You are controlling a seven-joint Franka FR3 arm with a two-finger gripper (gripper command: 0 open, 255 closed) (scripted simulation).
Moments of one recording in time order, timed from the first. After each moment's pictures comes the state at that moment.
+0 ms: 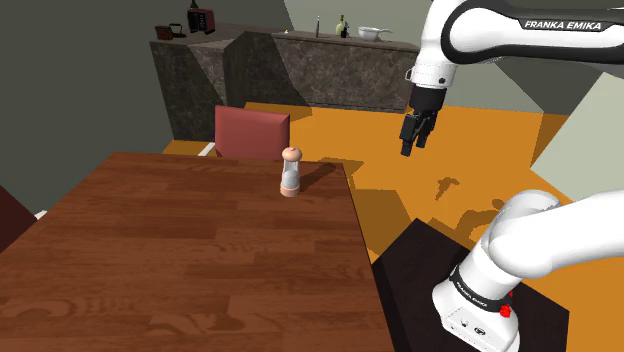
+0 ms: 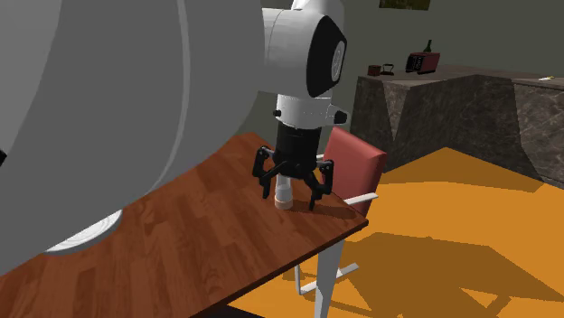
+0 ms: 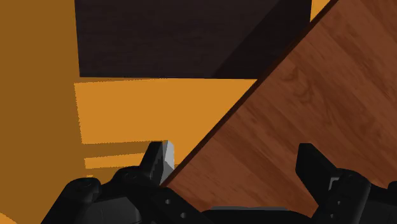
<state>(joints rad) -0.01 -0.74 -0.06 -2.43 0.04 1.55 -0.06</state>
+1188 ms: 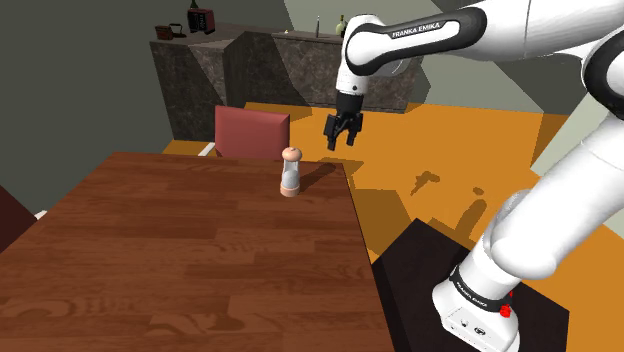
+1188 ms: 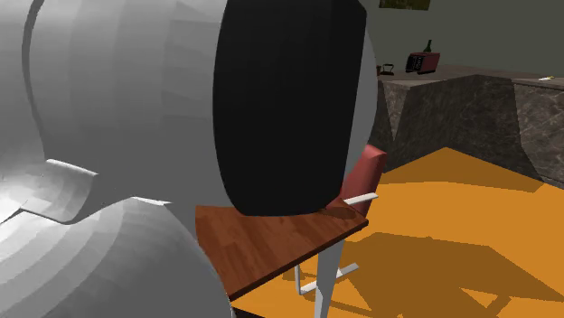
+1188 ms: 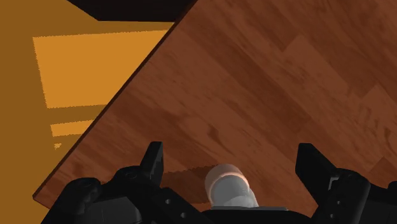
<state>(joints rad) 0.05 -0.14 -0.02 -2.10 0.15 1.85 -0.01</state>
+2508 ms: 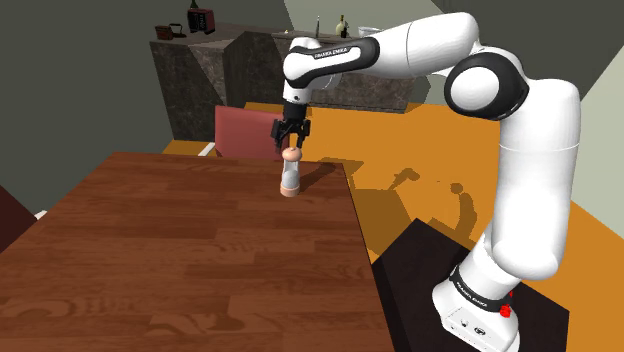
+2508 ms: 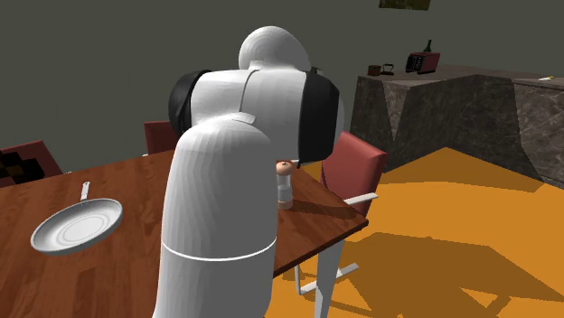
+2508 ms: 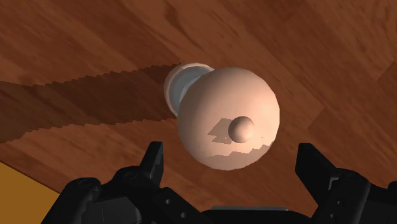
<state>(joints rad) 0.08 0.42 0.01 -1.55 0.21 1.90 0.04</state>
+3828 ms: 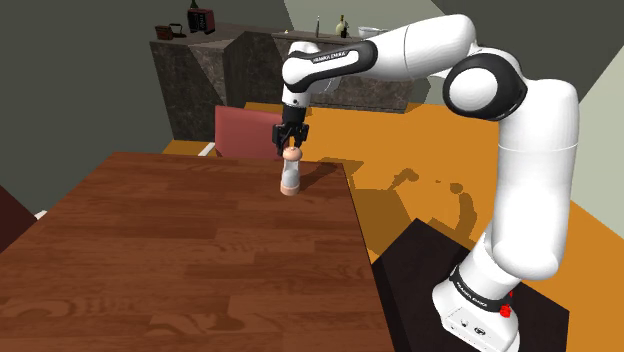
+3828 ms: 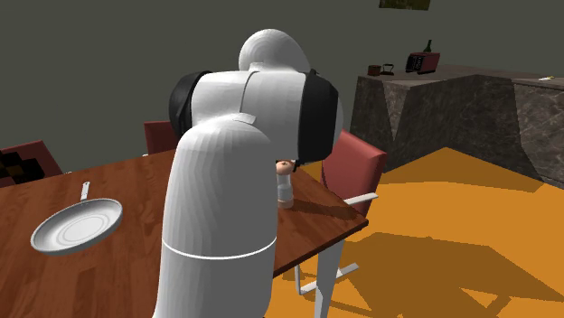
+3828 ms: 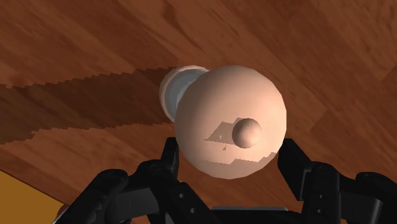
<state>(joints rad) 0.08 0.43 0.01 -1.56 0.21 1.92 0.04</state>
